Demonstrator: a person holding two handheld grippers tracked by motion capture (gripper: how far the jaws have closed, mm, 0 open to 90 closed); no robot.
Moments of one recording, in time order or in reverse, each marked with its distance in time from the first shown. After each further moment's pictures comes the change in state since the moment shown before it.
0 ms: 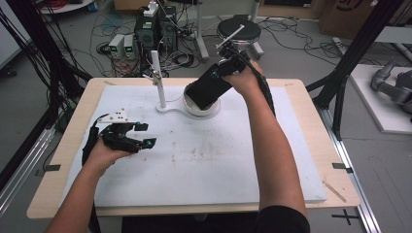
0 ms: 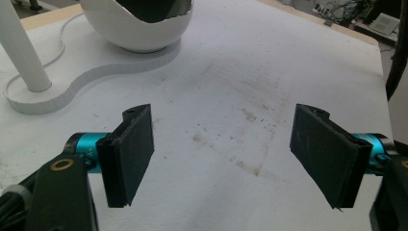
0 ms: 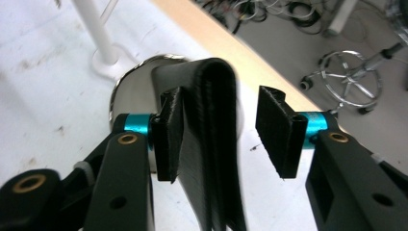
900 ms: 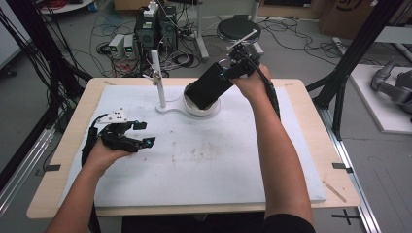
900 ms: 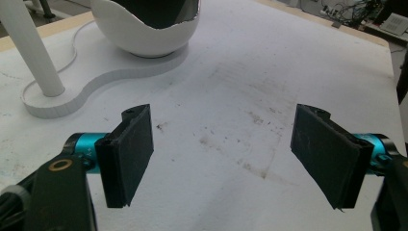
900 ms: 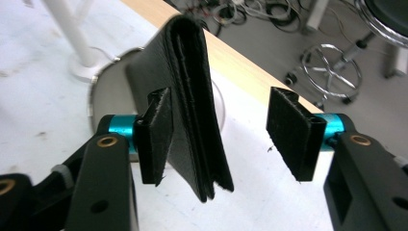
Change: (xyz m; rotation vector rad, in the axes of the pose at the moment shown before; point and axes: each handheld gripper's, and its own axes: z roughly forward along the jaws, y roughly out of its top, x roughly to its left) left arm -0.001 0.000 -0.002 -0.015 0.034 0.018; right arm -0.007 -0.023 -0.012 -0.037 -0.063 0.081
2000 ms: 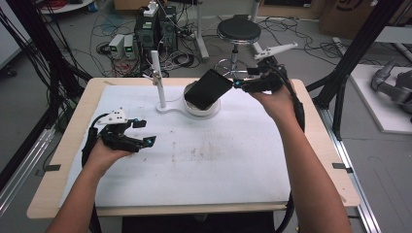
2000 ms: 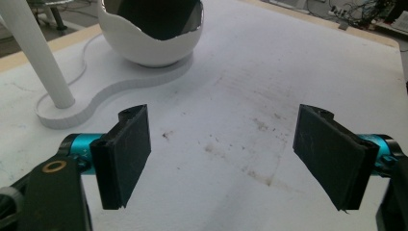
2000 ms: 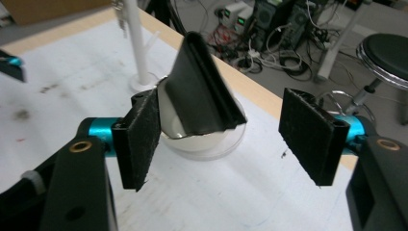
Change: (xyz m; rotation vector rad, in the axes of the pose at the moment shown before) left arm -0.006 0.005 -0.002 -0.026 0.034 0.040; right arm 0.012 -0.060 -0.086 -0.231 0.087 -0.006
